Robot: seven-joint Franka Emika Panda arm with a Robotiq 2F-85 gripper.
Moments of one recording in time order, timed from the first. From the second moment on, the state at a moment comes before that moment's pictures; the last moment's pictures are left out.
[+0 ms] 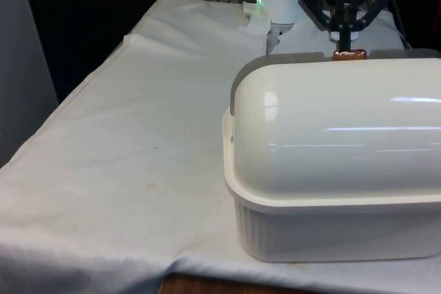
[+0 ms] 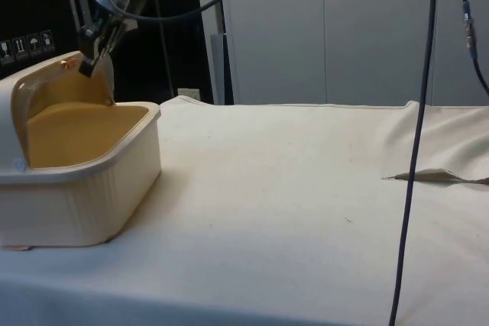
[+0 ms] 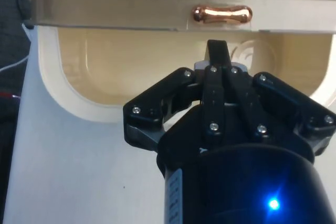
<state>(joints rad) 0.23 0.31 -0.09 -2.03 0.00 2.99 -0.01</state>
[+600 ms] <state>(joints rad) 0.23 0.28 -0.10 -1.99 0.00 2.98 -0.02</state>
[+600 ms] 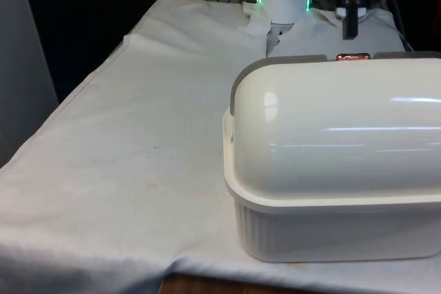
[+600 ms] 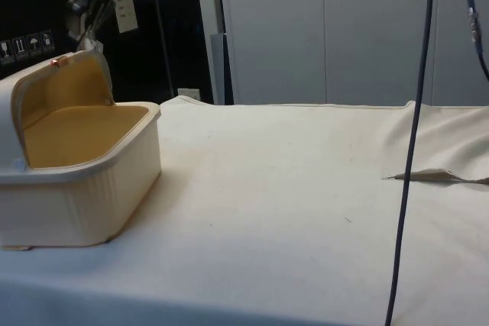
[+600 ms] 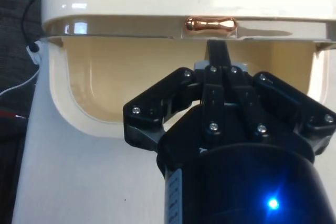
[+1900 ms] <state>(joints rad) 0.23 0.18 -0.10 -1.83 0.00 2.68 -0.04</state>
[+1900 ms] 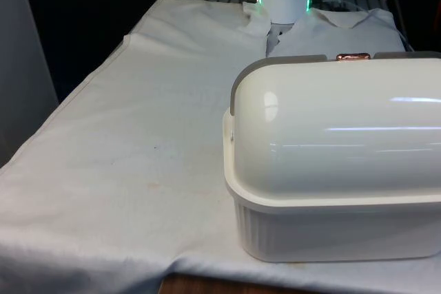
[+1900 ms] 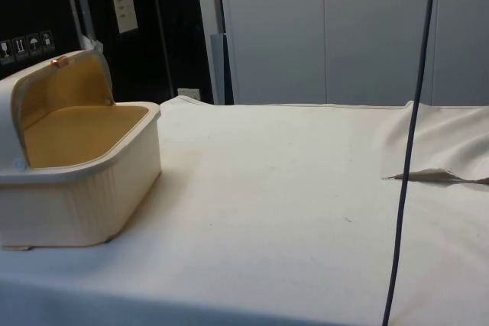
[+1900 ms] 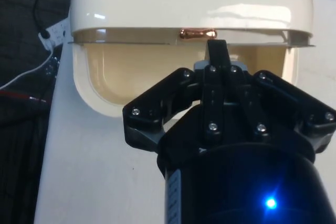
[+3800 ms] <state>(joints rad) 0.23 0.26 -0.09 -1.71 0.00 2.50 -0.08</state>
